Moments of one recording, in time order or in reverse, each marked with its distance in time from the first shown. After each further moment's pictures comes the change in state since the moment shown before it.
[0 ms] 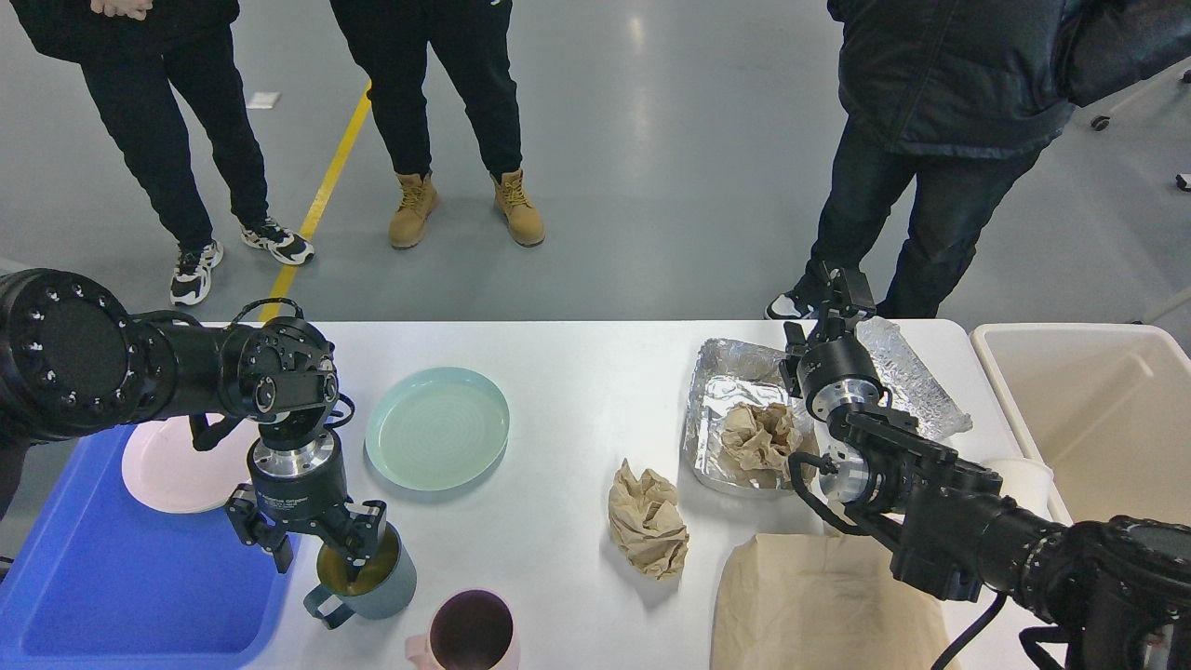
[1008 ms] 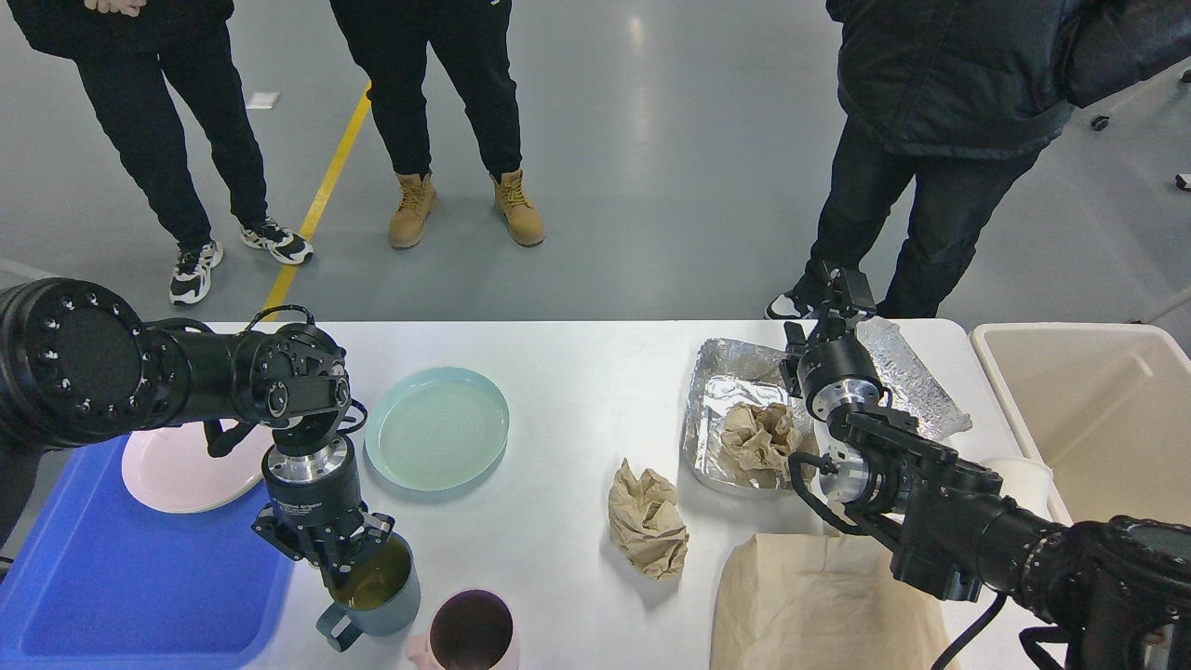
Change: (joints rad) left arm 0.003 -0.010 -0.015 0.012 -0.021 -0.053 -0.006; right arm 0.000 0.000 0.000 0.000 0.000 0.000 0.000
